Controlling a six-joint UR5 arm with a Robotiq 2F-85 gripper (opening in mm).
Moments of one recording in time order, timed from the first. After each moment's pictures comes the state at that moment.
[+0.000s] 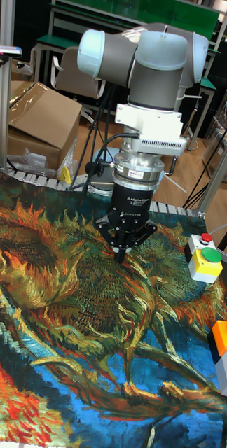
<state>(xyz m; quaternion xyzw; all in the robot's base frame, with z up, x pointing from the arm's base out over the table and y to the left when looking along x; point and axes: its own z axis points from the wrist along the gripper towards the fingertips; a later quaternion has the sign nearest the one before) 0.589 0.019 0.192 -0.11 0.99 0.01 0.09</state>
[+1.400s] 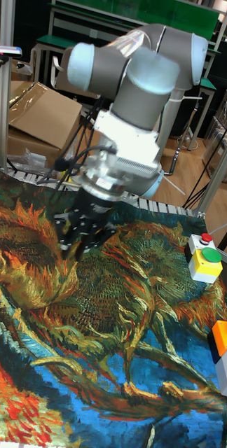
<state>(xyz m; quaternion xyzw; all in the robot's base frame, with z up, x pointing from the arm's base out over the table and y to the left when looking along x) 0.580 -0.103 0.161 -0.16 0.98 -0.13 0.02</state>
